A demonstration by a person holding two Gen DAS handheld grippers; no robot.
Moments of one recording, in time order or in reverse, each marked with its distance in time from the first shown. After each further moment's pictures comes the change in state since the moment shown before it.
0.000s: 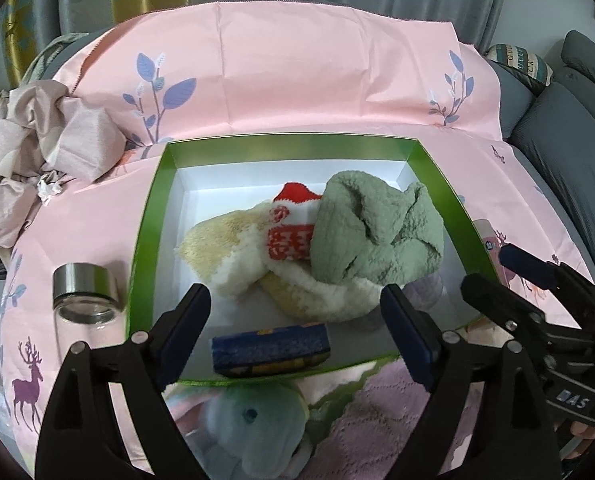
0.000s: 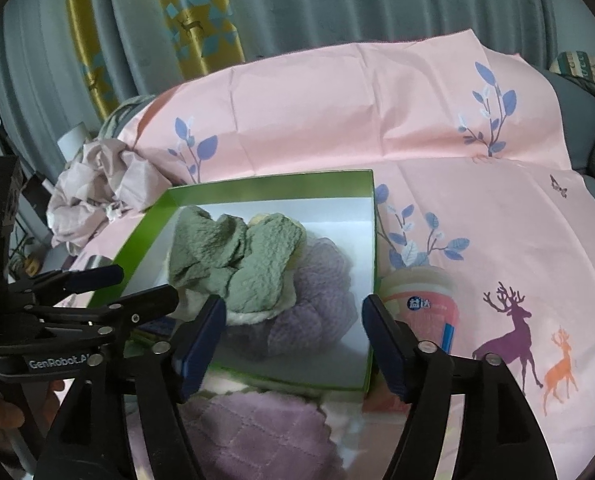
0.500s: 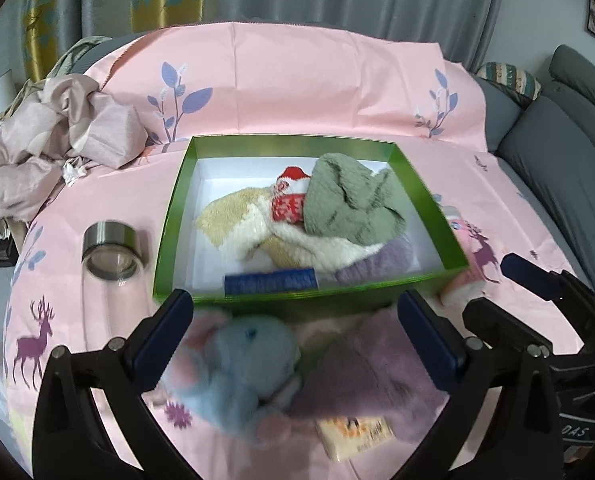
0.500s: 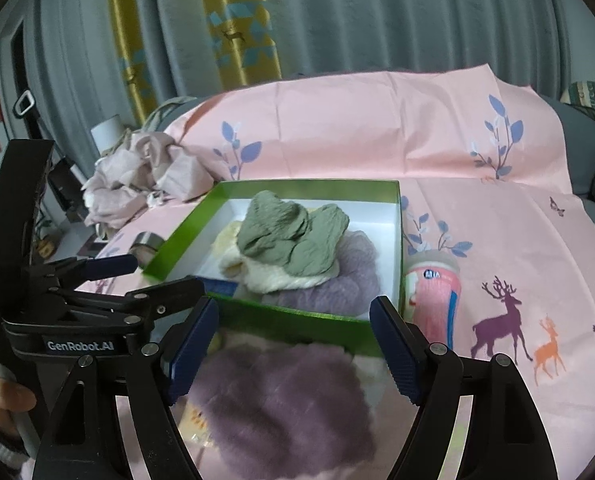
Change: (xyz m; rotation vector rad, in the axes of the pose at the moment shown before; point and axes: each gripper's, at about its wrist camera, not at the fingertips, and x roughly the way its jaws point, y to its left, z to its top) left arm -0.056 0.000 -0.041 -0.035 -0.071 -0.021; right arm -0.059 0.033 -0.032 -0.091 -0.053 0.042
